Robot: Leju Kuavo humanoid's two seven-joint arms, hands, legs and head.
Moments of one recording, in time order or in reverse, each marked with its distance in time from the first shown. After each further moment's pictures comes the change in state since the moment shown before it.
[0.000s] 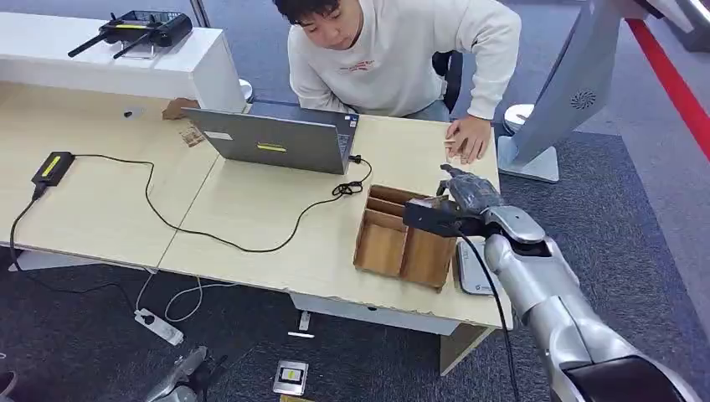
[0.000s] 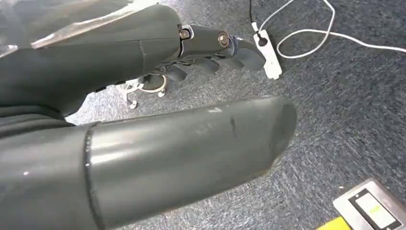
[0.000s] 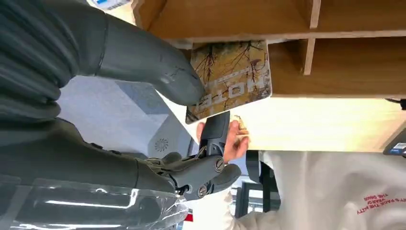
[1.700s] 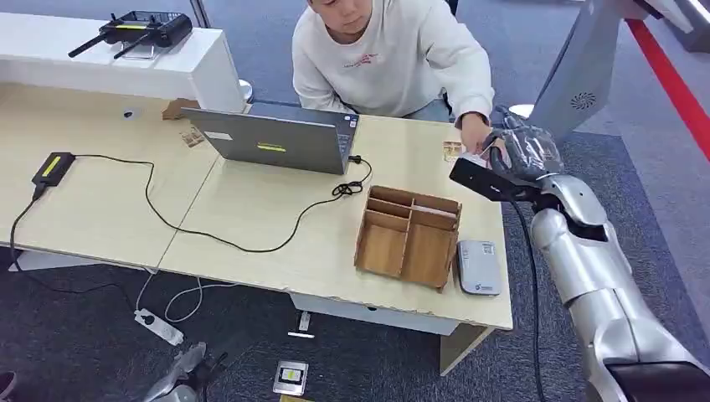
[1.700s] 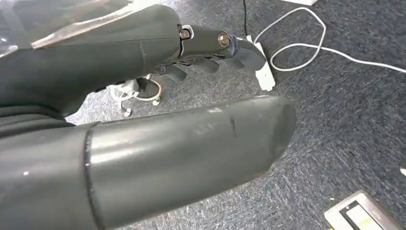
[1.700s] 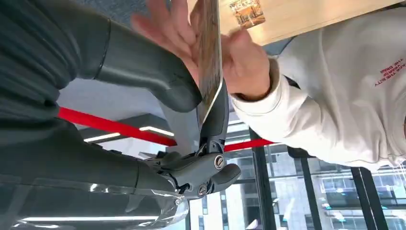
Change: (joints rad) left arm 0.001 -0.003 0.042 -0.006 -0.060 0.027 -0.023; right arm -0.019 -0.129 -0.085 -0.202 -0.096 -0.135 -0.048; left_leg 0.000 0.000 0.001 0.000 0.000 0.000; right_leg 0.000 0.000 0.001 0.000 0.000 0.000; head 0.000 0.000
